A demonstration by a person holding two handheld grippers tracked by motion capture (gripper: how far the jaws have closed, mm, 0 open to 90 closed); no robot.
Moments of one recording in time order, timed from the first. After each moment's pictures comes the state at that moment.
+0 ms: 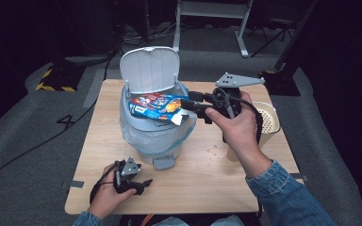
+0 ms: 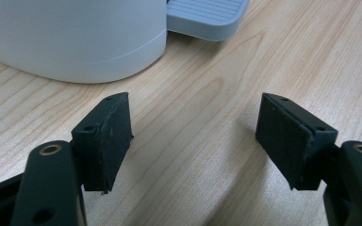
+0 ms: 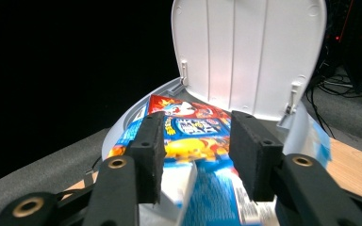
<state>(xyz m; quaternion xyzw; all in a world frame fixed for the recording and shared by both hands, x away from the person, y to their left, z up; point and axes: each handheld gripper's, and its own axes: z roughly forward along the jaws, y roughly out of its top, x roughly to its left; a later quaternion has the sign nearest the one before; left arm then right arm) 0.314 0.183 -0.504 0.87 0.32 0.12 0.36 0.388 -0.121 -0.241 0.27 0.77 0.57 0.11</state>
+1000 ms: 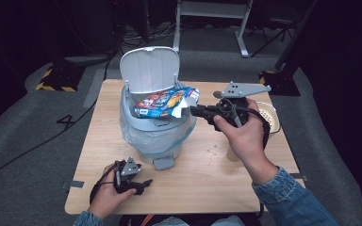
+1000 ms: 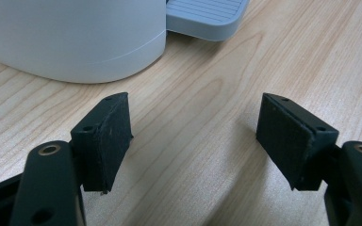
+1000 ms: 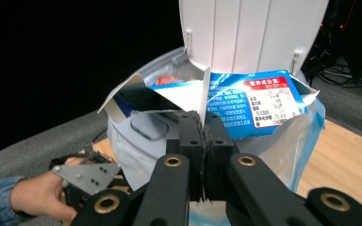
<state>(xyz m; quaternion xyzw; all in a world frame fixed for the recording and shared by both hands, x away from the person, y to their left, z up) 0.314 0.183 -0.504 0.87 0.32 0.12 0.36 0.373 -0.132 -0.244 0.26 0.79 0.54 0.11</state>
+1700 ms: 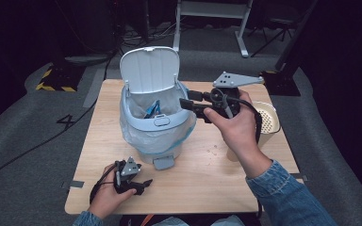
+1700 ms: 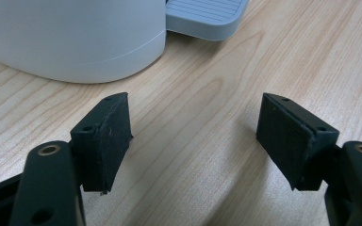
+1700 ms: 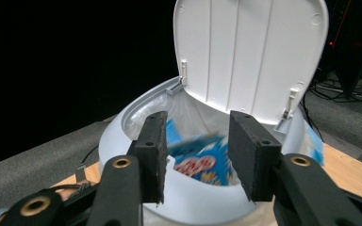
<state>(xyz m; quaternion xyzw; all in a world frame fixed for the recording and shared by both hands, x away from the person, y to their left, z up) 0.314 0.183 -0.504 0.87 0.32 0.12 0.36 0.385 -0.117 -0.235 0.26 0.78 0.56 0.13</state>
